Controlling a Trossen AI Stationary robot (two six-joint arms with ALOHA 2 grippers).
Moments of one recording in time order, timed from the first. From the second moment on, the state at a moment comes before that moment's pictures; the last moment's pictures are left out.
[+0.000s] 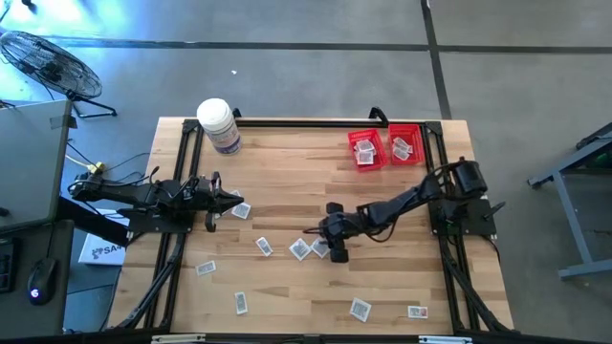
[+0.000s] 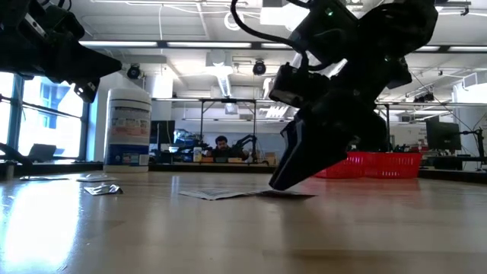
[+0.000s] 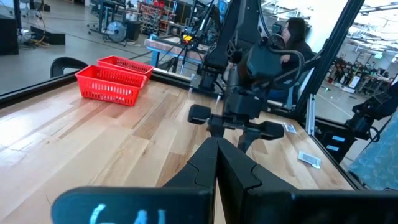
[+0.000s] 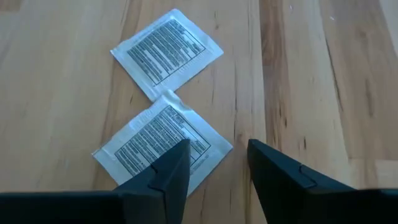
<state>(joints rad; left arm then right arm) -0.18 0.08 0.01 0.05 -0.26 -0.27 0.18 1.87 0.86 0.18 0.04 0.13</state>
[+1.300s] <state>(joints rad) -0.18 0.08 0.01 0.05 -0.26 -0.27 0.13 1.79 0.85 0.10 0.10 0.11</state>
